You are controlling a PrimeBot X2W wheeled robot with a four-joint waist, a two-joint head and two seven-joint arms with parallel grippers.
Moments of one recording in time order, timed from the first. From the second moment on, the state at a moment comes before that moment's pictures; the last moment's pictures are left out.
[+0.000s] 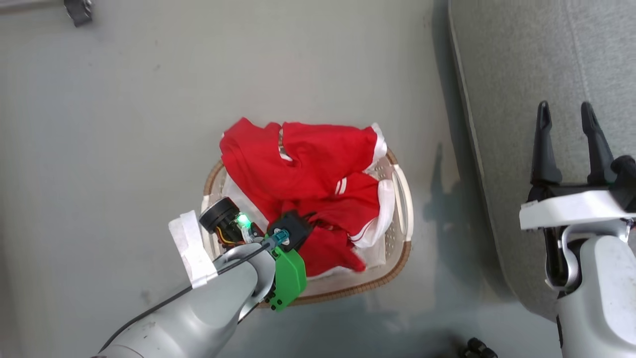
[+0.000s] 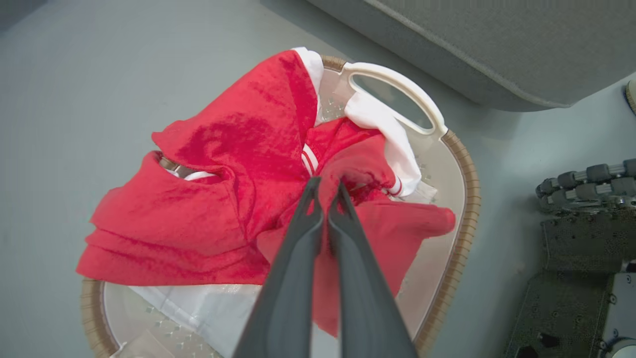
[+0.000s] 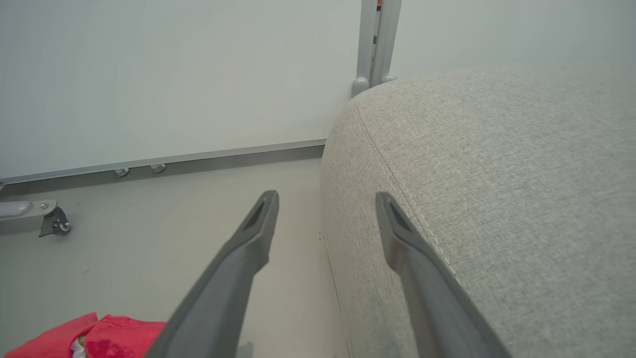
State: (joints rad) left arm -0.79 0.14 -1.28 0.90 -0.58 -0.13 -0.26; right arm -0.35 -0.05 -0.15 0.14 0.17 0.13 -0.26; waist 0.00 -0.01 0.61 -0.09
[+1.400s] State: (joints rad) left arm -1.10 0.39 -1.12 0.60 -0.46 -0.13 -0.25; right arm -0.11 -0.05 -0.05 0.22 0.10 0.13 -0.26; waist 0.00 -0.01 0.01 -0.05
